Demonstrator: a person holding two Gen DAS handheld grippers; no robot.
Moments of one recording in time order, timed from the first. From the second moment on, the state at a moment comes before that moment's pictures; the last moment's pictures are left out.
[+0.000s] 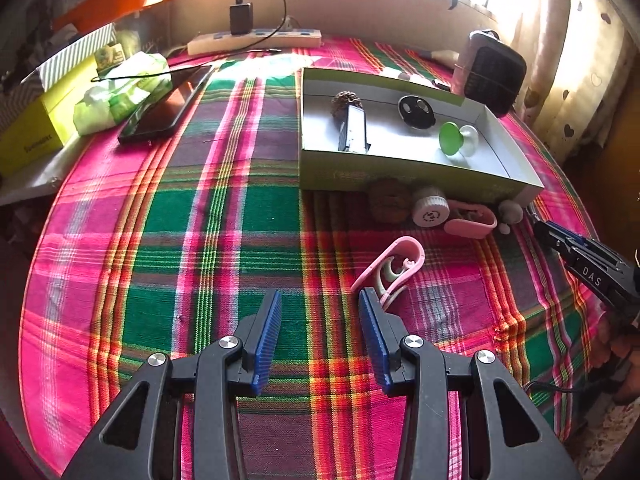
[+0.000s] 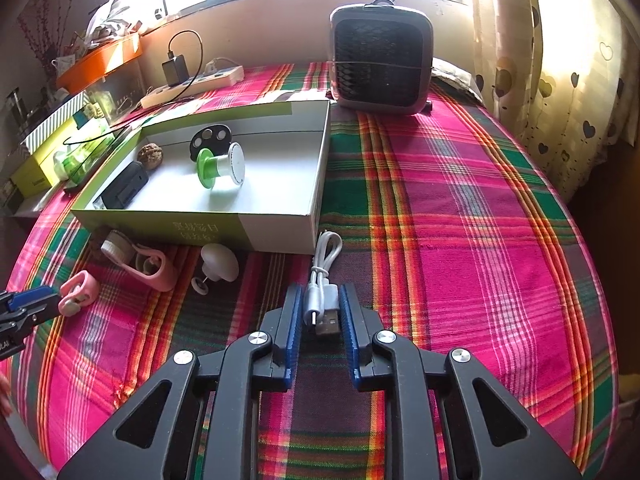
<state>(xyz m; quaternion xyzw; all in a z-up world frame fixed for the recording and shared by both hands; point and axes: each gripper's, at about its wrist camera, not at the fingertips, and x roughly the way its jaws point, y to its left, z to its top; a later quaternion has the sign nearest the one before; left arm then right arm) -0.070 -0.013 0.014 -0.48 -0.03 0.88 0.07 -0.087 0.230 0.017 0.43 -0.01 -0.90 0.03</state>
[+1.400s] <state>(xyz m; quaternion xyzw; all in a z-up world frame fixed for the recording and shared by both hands) -0.081 0.019 0.010 -0.45 0.03 0.88 0.12 -0.067 0.216 0.018 0.43 -0.02 -0.90 0.04</state>
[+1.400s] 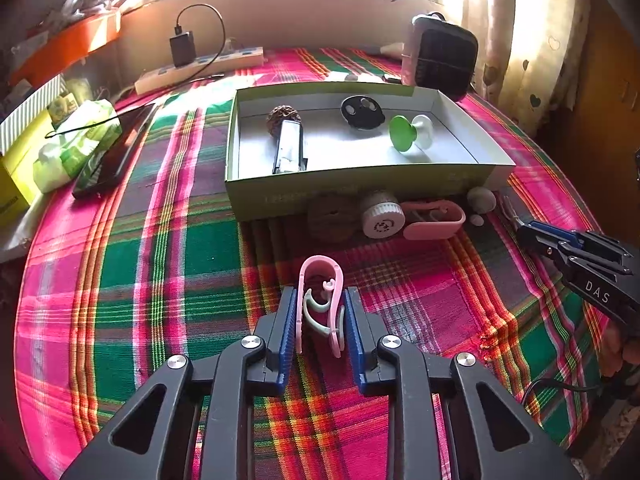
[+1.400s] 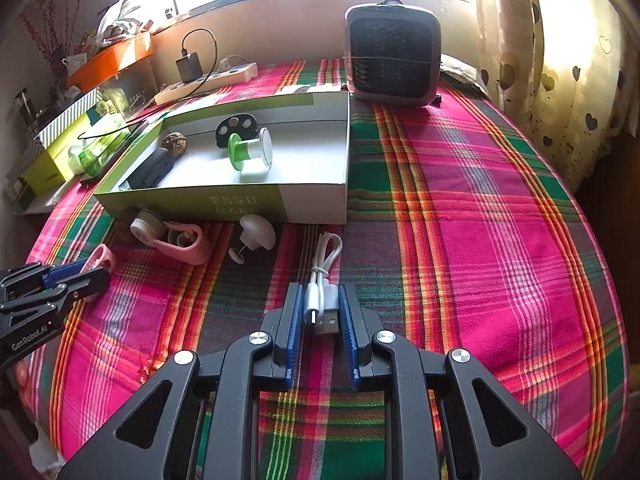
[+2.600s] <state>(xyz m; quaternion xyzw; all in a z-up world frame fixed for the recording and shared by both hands) -0.075 0.028 0.028 -0.44 0.02 0.89 0.14 -0.055 0.216 0.033 0.40 -0.03 -0.91 0.05</state>
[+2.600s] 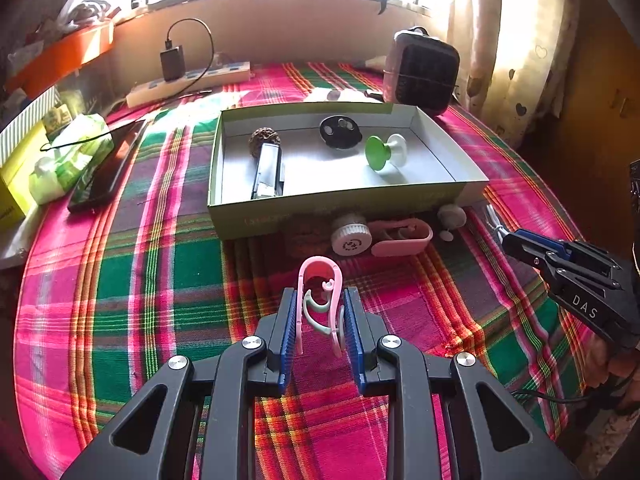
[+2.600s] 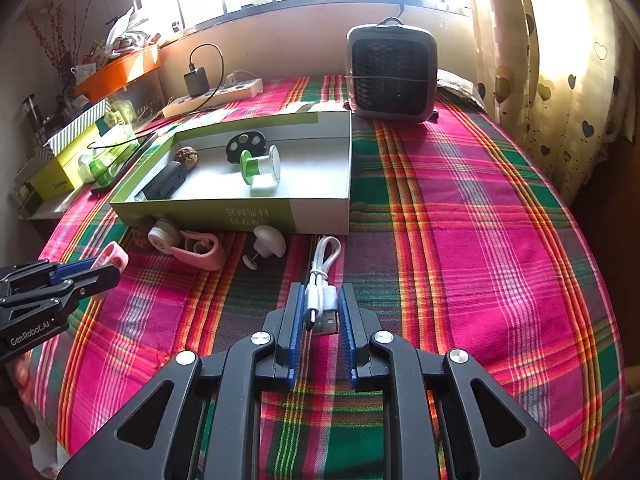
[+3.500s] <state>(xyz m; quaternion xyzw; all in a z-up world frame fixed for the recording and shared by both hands) -0.118 0.048 0.060 -0.41 0.02 0.90 0.16 -0.093 0.219 0.069 0.37 -0.02 -0.93 0.06</state>
